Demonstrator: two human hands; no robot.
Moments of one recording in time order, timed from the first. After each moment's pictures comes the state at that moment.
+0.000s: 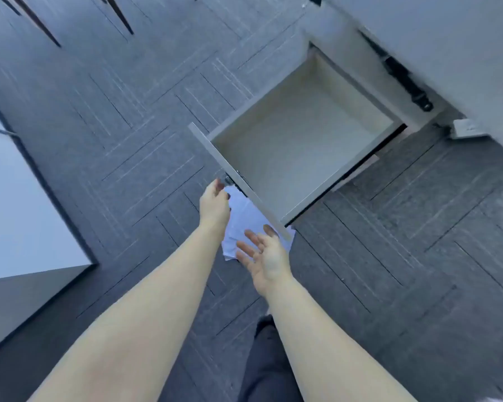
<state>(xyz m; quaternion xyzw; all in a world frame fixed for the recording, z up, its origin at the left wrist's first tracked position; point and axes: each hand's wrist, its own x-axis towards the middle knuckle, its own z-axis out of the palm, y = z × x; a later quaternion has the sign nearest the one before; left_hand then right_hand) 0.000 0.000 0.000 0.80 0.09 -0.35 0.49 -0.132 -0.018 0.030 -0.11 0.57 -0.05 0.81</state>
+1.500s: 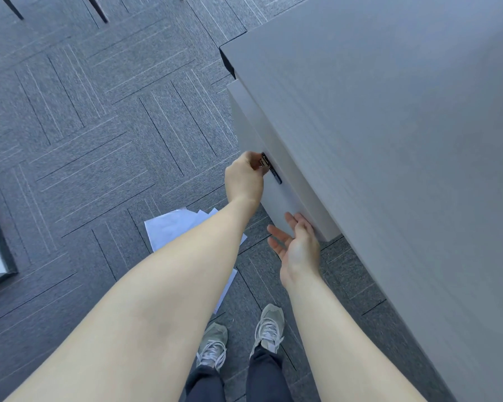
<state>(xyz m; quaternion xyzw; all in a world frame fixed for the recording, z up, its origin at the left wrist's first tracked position) 0.006 -0.337 -0.050 0.86 -0.02 -0.25 0.44 -0.143 -0.338 -0.020 -0.26 0.60 -0.13 0.74</state>
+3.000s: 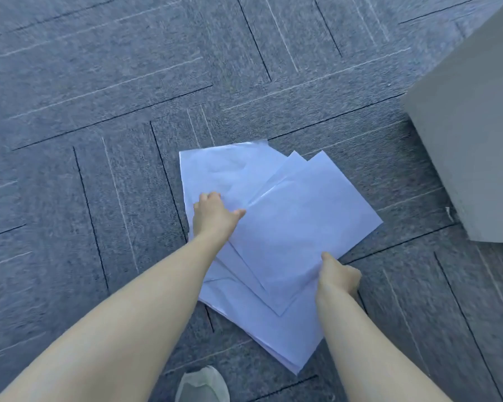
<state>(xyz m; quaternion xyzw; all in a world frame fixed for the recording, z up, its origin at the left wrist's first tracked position) 0.085 0.059 -0.598 0.93 0.06 -0.32 0.20 -0.087 -0.088 -0.591 -0.44 0.78 0.03 0.44</state>
